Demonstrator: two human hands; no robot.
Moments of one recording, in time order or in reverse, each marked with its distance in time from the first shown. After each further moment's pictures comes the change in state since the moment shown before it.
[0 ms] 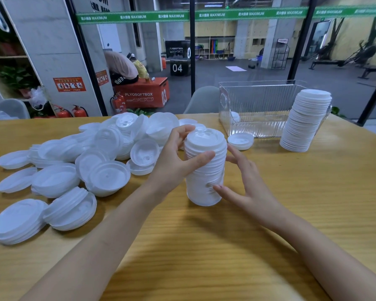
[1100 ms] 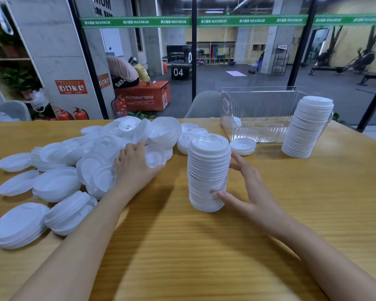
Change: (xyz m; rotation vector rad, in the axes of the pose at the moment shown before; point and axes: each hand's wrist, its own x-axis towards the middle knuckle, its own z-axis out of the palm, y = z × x) left_hand 0.029 -0.066 -0.073 1.053 0.300 -0.239; right_hand 0.000 0.001 0.000 0.002 -0.021 0.023
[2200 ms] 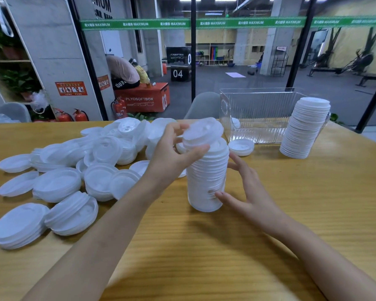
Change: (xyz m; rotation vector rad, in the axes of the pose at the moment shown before) left_hand -0.046 0.083 -0.051 -1.007 -0.219 0.210; right_hand 0.001 0.008 0.002 -0.017 0.003 -0.019
